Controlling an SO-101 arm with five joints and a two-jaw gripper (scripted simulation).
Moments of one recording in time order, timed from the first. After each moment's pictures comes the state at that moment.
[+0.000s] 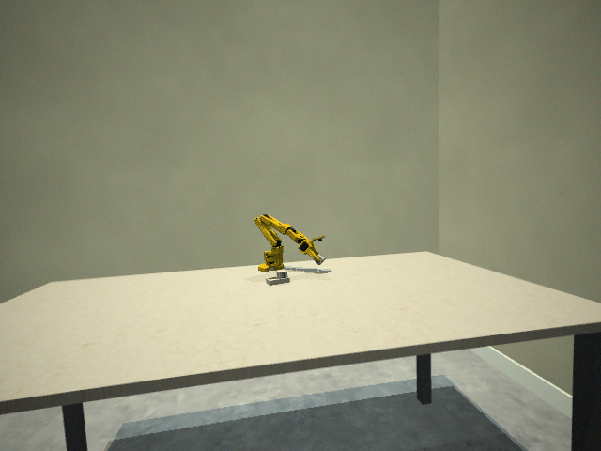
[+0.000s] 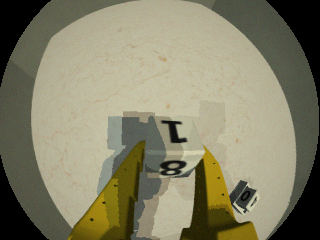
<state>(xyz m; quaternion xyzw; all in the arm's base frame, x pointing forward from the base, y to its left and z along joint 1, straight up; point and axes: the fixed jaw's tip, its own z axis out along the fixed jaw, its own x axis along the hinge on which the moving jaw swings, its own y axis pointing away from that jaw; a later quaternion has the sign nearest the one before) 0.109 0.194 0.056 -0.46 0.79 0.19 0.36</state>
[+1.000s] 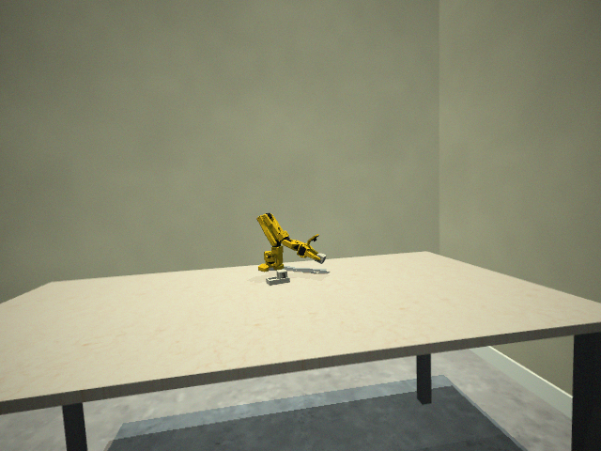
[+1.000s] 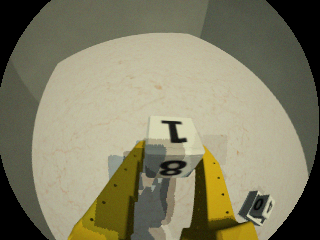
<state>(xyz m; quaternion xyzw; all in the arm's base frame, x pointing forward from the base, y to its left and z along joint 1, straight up) 0.112 0.197 0.061 -0.40 0.73 0.27 0.48</state>
